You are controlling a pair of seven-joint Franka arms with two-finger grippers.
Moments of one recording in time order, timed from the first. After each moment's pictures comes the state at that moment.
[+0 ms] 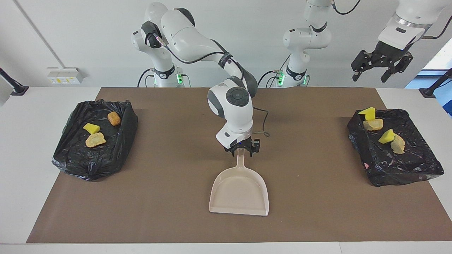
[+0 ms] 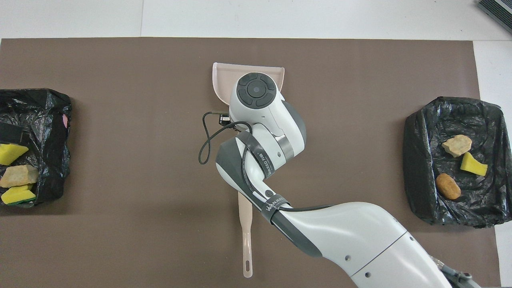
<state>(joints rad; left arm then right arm) -0.03 -0.02 -0.01 -1.42 0.01 1.40 0.09 0.49 0.71 0.11 -1.26 -0.01 2.04 0.70</state>
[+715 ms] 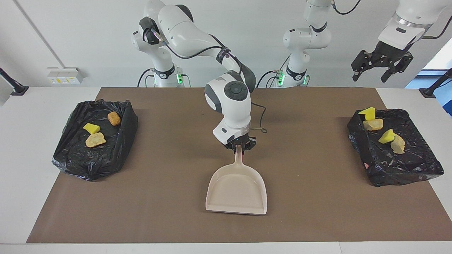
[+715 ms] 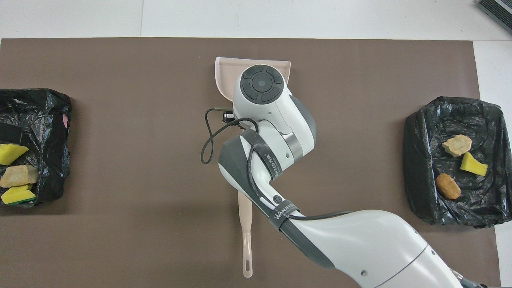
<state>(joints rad) -0.03 -0.02 -0.01 -1.42 0.01 1.40 0.09 0.48 0.63 0.11 -1.25 -0.03 1.95 0.70</state>
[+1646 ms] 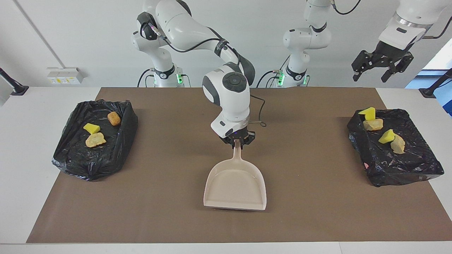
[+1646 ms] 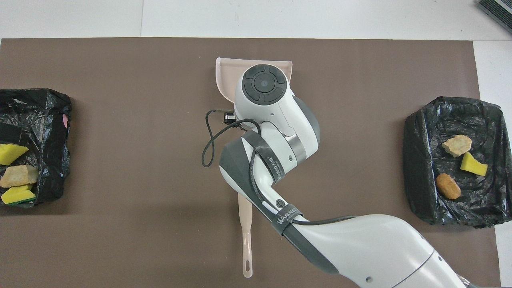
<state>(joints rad) -0.03 -0.02 0.00 -1.42 0.01 1.40 0.09 0.48 0.61 0.11 -1.29 -0.02 1.97 0.69</state>
